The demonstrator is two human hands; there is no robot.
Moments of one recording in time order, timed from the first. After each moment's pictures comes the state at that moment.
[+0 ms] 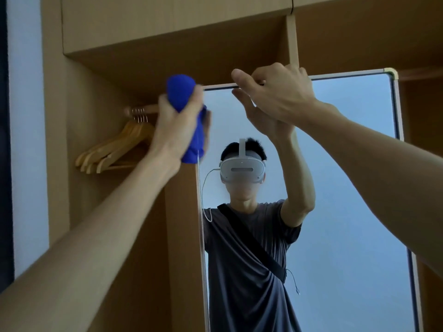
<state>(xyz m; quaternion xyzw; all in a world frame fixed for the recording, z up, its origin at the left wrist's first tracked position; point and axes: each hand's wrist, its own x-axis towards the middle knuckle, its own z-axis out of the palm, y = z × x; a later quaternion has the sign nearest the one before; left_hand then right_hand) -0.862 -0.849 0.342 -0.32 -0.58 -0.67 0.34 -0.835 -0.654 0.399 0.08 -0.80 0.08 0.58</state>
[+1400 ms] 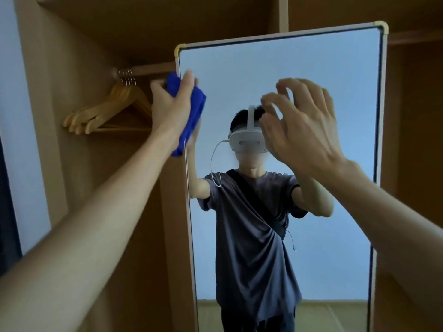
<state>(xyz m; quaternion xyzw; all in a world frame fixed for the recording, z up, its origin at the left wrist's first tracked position) -0.874 -0.823 0.308 -0.20 -0.61 -0.66 0.38 -0.817 -0.598 0.253 0.11 -0.70 -0.05 0.71</state>
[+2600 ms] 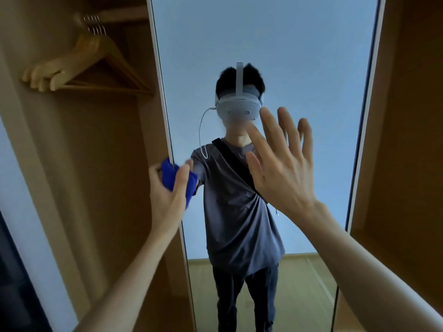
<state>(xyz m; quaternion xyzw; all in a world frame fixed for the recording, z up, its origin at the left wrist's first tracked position) -0.869 -0.824 0.076 -0.19 -0.66 -0.64 0.34 -0.817 -0.609 0.117 0.05 -0.75 -0.07 0.66</state>
